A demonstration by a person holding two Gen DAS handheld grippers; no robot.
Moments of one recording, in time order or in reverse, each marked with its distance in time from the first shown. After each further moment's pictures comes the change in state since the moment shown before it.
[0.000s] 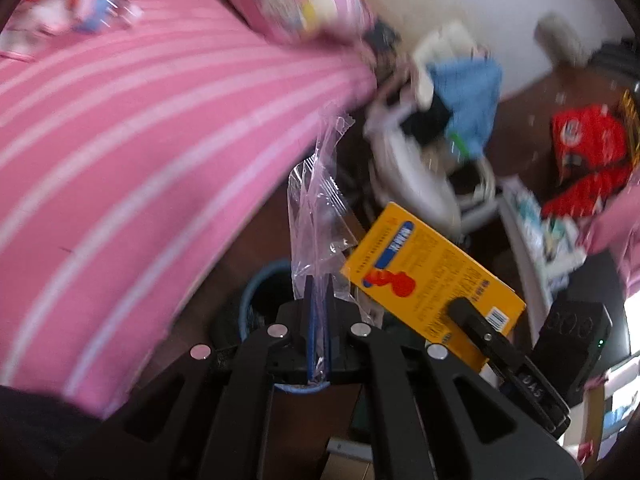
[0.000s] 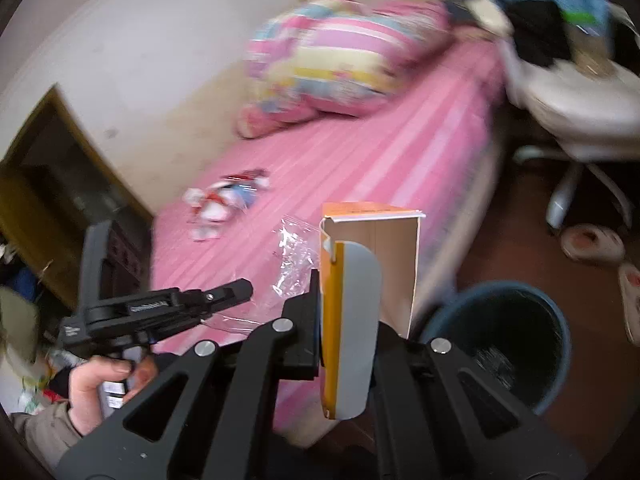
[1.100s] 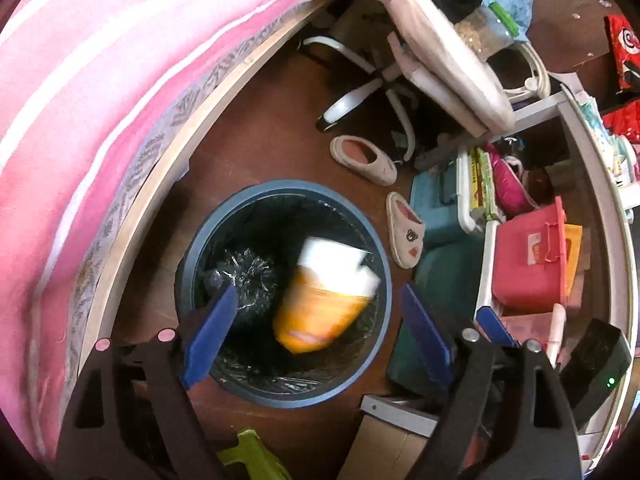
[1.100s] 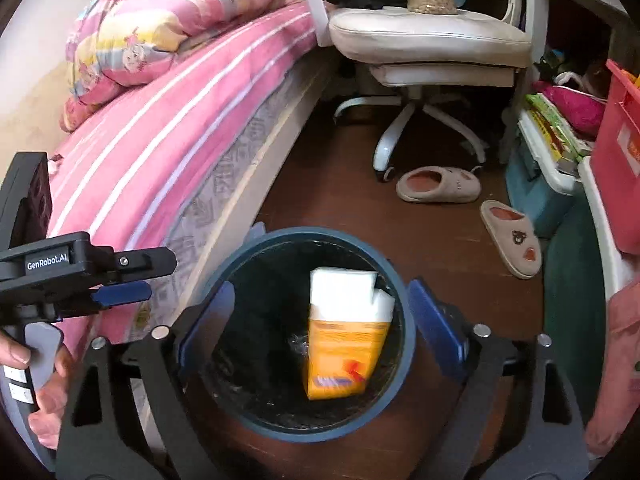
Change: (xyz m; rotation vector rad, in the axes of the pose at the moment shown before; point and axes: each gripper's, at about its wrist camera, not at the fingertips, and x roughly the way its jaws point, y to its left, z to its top) left arm 0.217 -0.021 -0.015 0.102 0.329 0.093; right arm 0.046 -0.158 -0.058 0.131 0.047 -0.551
